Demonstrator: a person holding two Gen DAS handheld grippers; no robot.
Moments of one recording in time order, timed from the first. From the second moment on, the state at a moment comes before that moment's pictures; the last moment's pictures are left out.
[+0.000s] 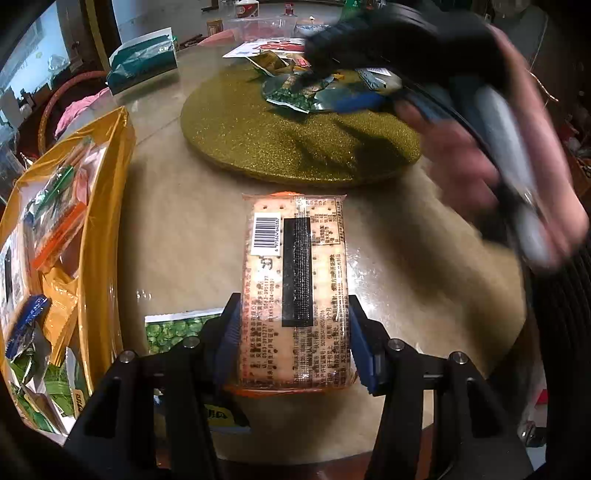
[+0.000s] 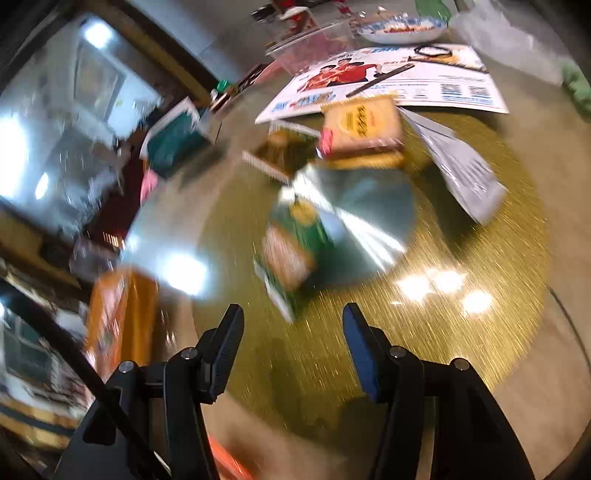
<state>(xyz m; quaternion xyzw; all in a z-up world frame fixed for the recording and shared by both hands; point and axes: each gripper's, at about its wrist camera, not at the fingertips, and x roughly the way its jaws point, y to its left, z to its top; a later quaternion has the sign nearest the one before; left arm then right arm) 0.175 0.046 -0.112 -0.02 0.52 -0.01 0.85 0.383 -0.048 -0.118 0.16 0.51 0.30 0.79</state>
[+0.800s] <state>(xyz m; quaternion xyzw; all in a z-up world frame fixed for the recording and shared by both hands) 0.141 -0.002 -0.114 0.04 0.51 -0.06 0.86 0.212 -0.178 -0.134 0.14 0.45 0.28 0.84</state>
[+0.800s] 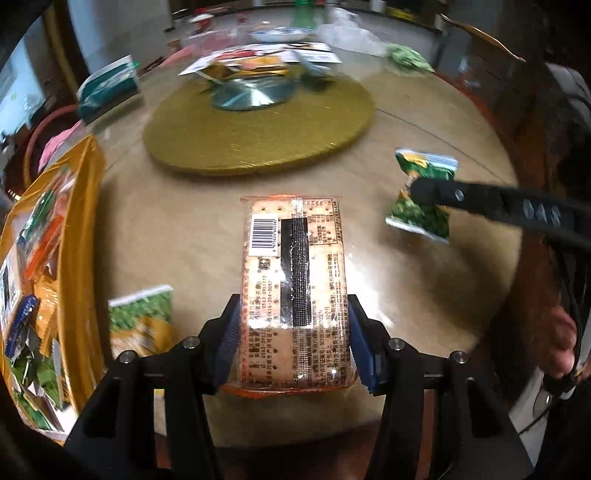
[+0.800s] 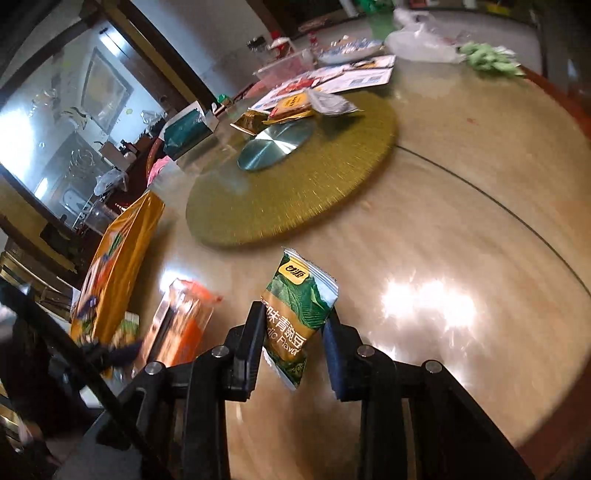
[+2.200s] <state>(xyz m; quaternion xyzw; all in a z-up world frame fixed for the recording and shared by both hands) 0.043 0.221 -0.026 -0.16 0.38 0.17 0.89 0.152 0.004 -0.071 0.07 0.39 0.52 0.75</state>
